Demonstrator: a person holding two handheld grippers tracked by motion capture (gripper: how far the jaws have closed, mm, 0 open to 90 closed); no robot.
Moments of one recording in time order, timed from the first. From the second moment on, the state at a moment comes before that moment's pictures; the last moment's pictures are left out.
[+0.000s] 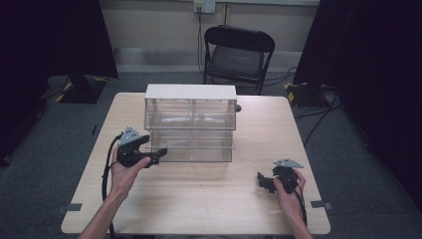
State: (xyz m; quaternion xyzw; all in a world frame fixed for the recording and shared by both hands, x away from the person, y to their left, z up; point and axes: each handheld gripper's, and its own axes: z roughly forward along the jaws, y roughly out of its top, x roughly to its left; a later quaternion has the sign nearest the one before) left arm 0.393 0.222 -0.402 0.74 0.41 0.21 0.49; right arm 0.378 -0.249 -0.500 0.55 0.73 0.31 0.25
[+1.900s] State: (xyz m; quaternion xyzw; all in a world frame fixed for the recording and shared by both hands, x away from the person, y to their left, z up) left arm 0.407 0.223 -0.382 0.71 0.43 0.20 0.52; right arm 0.379 -0.249 -0.500 0.55 0.73 0.31 0.25
